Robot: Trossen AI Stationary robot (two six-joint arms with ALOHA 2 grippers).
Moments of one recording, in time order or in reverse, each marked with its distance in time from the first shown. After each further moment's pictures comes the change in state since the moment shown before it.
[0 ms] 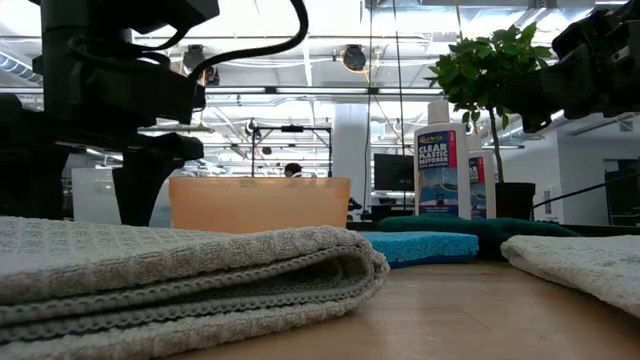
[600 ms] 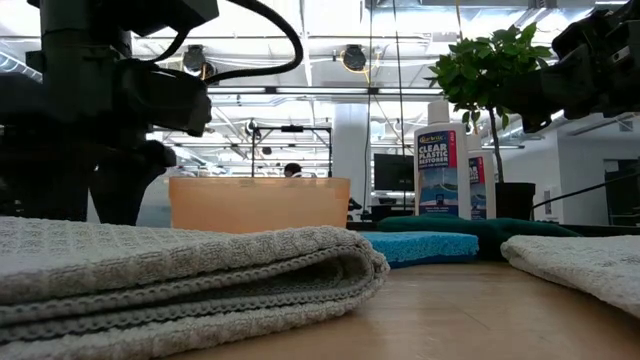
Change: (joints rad) left arm 0.000 -0.001 -0.005 0.023 -0.006 -0.433; right arm 0.000 0.000 0.000 0.000 0.000 0.000
